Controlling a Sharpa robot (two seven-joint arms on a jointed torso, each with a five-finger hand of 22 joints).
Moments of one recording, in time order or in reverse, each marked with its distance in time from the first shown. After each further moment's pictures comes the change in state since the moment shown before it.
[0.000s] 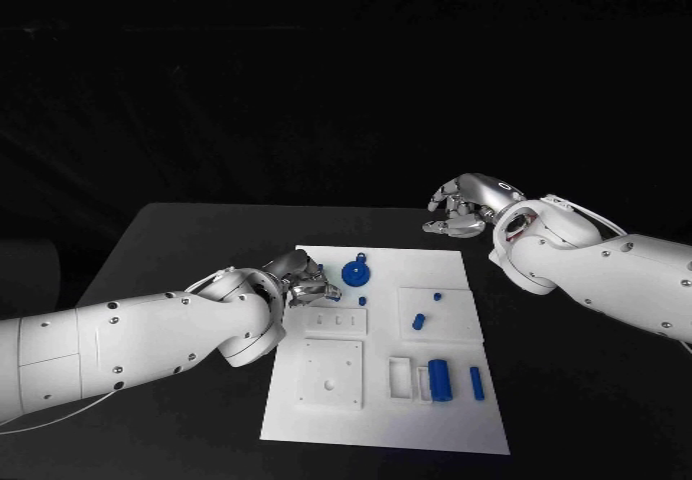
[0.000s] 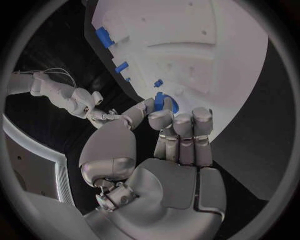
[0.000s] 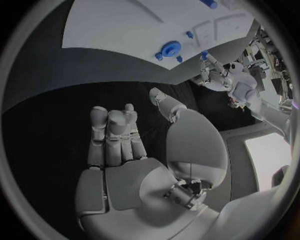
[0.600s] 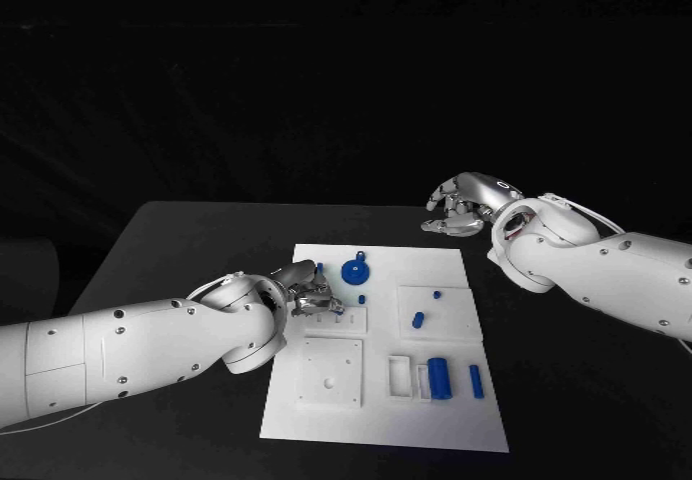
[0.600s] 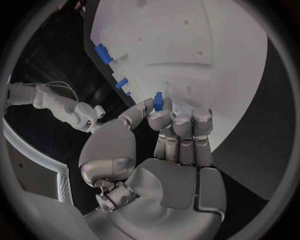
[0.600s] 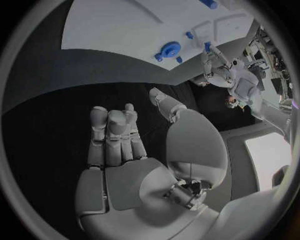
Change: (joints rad) left arm -0.020 0.010 0.000 0.007 -0.083 0.078 -0.024; left_hand -0.003 -0.003 -0.005 0.018 -0.004 0.004 -0.004 0.006 0.001 0.000 0.000 0.005 0.001 0.006 -0.005 0.008 0.000 0.005 0.000 0.000 0.004 0.001; right arm 0.000 0.005 0.000 -0.002 0.001 0.006 -0.001; right_hand 0.000 0.000 0.003 0.003 0.004 0.002 -0.002 0.004 0.001 0.004 -0.004 0.000 -0.002 0.004 -0.003 0.000 0.000 0.000 0.000 0.000 0.000 0.000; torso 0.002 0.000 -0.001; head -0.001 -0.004
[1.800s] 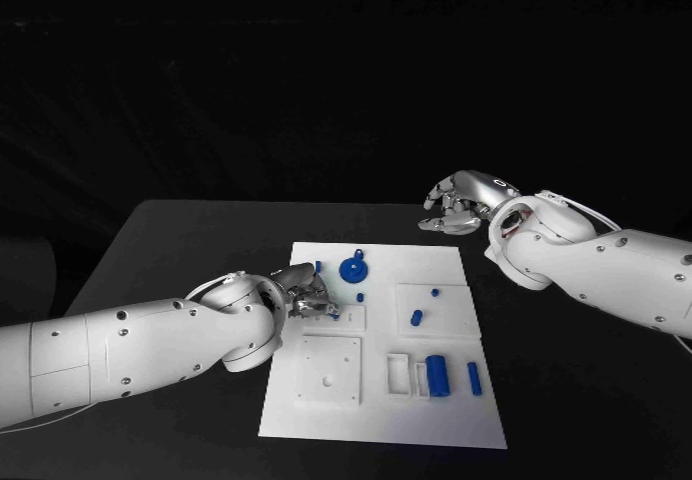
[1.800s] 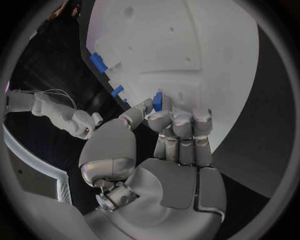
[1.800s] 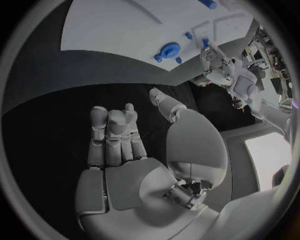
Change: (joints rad) left arm -0.010 0.013 0.000 -0.028 -0.044 0.052 -0.013; left_hand 0.002 0.000 -0.005 0.034 -0.104 0.001 -0.001 0.016 0.003 0.000 0.000 0.011 0.000 0.003 0.000 0.015 -0.004 0.011 -0.011 0.007 0.008 0.000; right arm 0.000 0.001 0.000 0.000 0.001 0.006 0.000; right_hand 0.000 0.000 -0.003 0.003 0.004 0.007 -0.002 0.000 0.001 0.000 0.000 0.000 -0.001 0.002 0.002 0.000 0.000 0.000 0.000 0.000 -0.004 0.001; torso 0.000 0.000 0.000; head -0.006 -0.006
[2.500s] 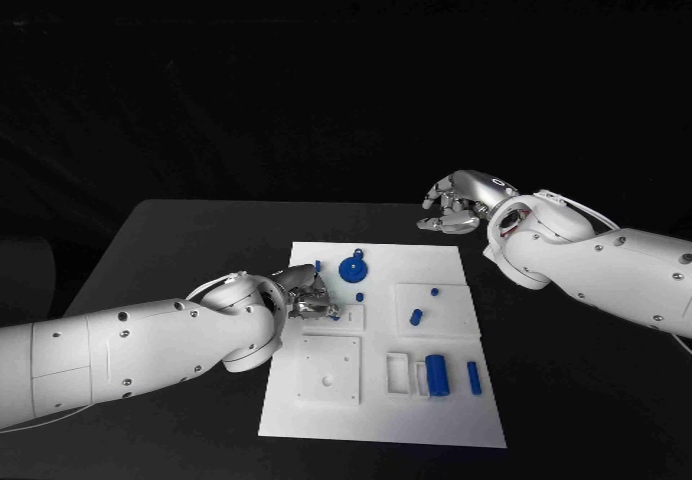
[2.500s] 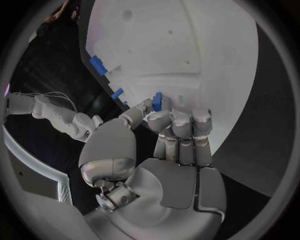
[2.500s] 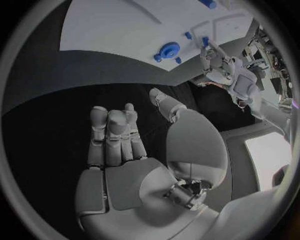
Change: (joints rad) left arm -0.003 0.005 0.000 -0.002 -0.020 0.018 -0.003; left_hand 0.010 -0.012 -0.002 0.015 -0.061 0.007 -0.007 0.006 0.001 0.000 0.000 0.004 -0.004 0.006 -0.005 0.004 -0.005 0.002 -0.004 -0.003 0.004 0.000; right arm 0.000 0.002 0.000 0.000 0.000 0.001 0.000; right_hand 0.000 0.000 -0.003 0.003 0.004 0.001 -0.001 0.000 0.000 0.000 0.000 0.000 -0.001 0.000 0.000 -0.004 0.000 0.000 0.000 0.000 0.000 0.001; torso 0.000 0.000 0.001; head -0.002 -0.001
